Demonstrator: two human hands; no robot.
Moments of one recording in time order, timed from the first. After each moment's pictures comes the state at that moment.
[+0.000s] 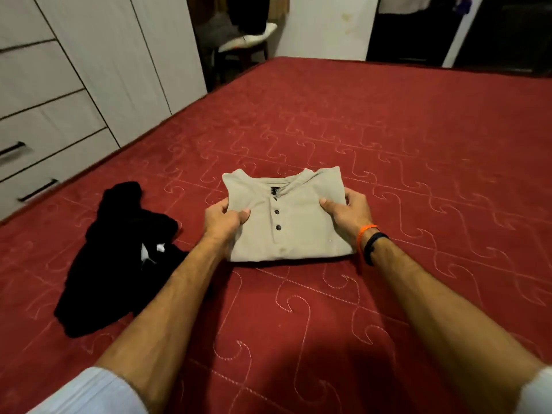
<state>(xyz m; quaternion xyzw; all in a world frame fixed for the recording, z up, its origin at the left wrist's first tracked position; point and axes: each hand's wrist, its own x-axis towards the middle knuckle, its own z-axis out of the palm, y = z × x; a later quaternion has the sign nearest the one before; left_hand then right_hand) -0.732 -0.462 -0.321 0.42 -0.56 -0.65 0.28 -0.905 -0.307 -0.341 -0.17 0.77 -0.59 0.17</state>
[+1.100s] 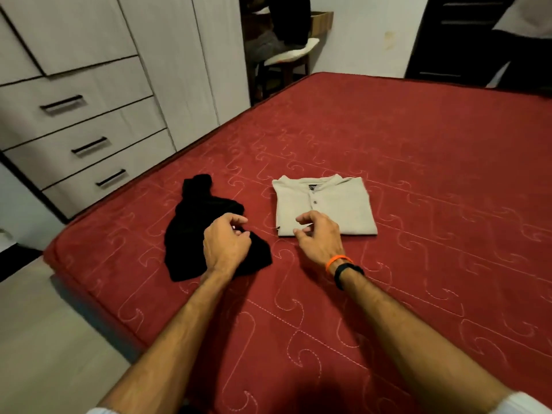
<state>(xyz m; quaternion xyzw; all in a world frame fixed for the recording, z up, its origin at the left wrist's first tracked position) -0.578 -0.442 -0.286 0.51 -0.74 -0.32 0.29 -0.734 -0.337 -0.312 -0.39 0.81 -0.43 0.11</state>
